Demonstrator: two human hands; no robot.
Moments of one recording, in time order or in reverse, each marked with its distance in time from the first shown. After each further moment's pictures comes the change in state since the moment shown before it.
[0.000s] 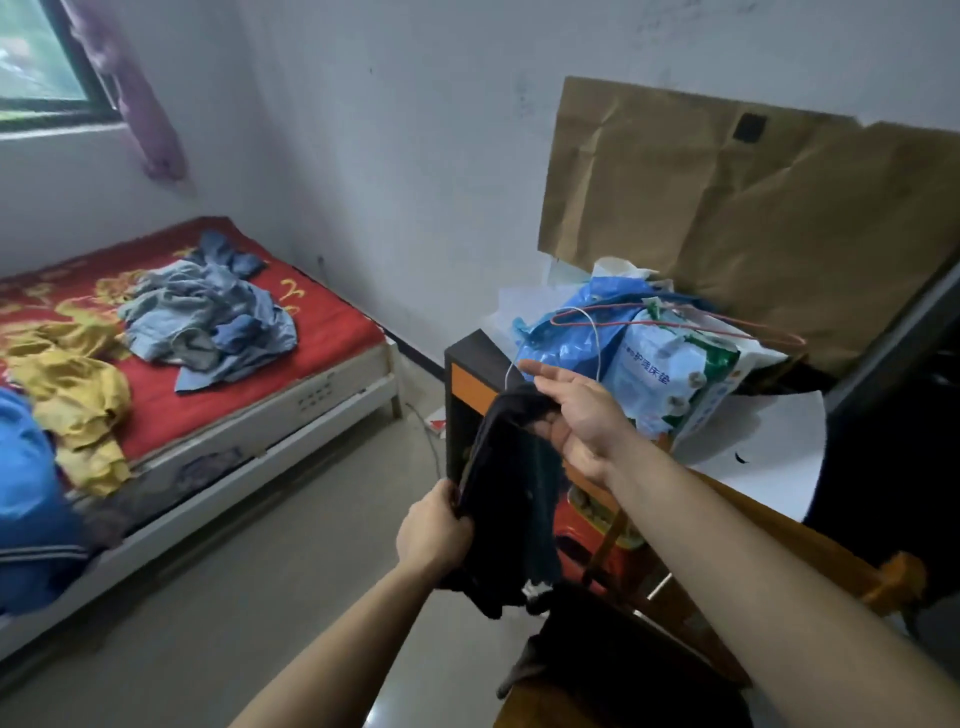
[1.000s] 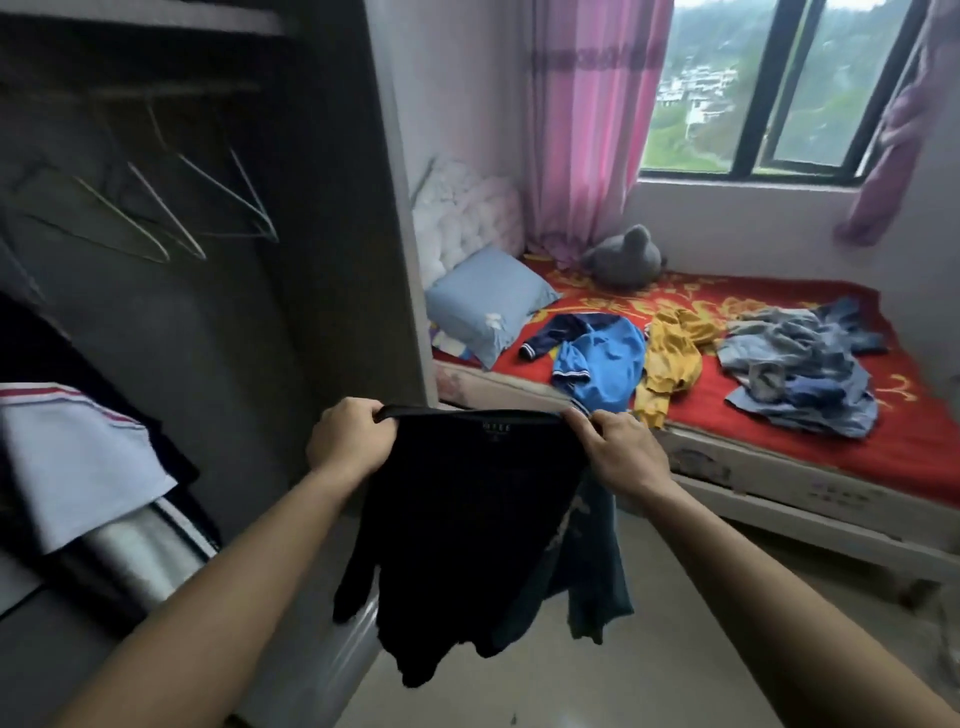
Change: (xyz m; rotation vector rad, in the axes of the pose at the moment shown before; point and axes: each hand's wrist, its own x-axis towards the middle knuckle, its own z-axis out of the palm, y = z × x) left_hand -0.448 -0.252 -0.282 0.031 1.098 -0.995; right_hand -0.177 0.228 0.339 -1.240 -1.044 -0.680
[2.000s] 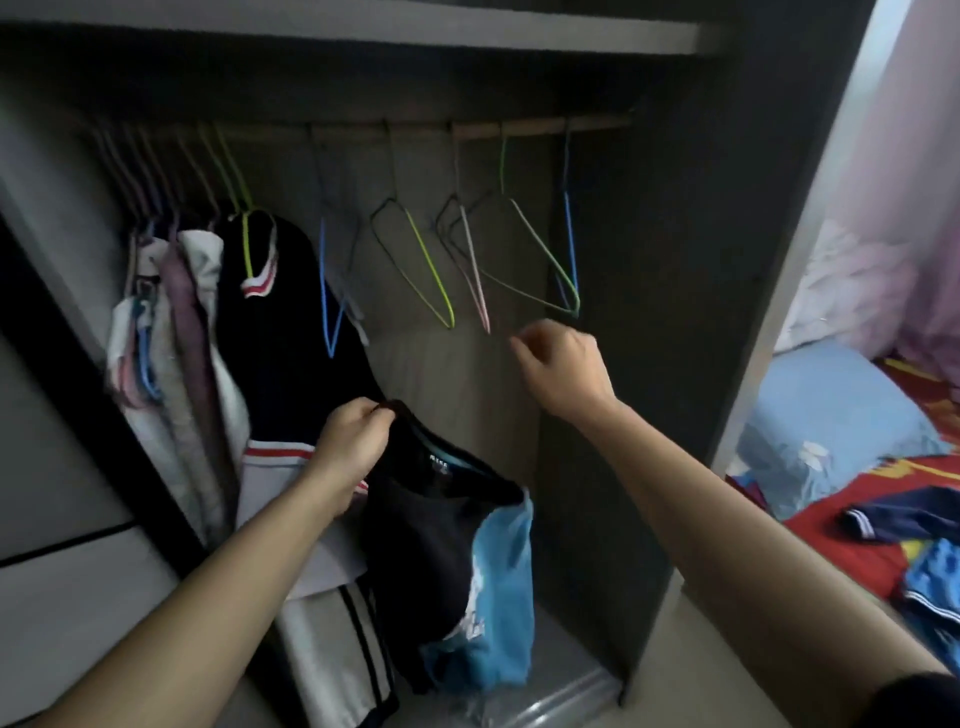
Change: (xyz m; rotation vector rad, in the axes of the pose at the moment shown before) left_hand 0.194 -0.165 -0.146 -0.532 0.524 -0.515; right_hand 0.274 -0.405 0.218 0.306 -0.200 -0.819
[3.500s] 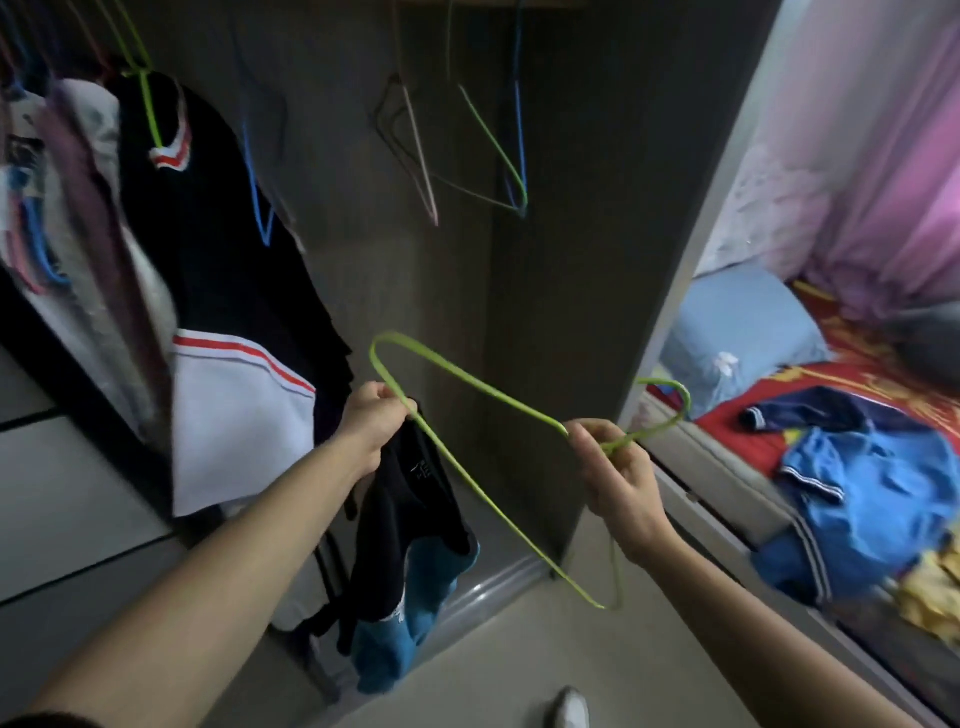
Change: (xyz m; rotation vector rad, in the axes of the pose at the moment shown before) left_hand -0.046 -0.075 0.073 -0.078 -0.201 -0.254; right_hand -0.242 0.068 -0.028 0.631 -0.015 0.341
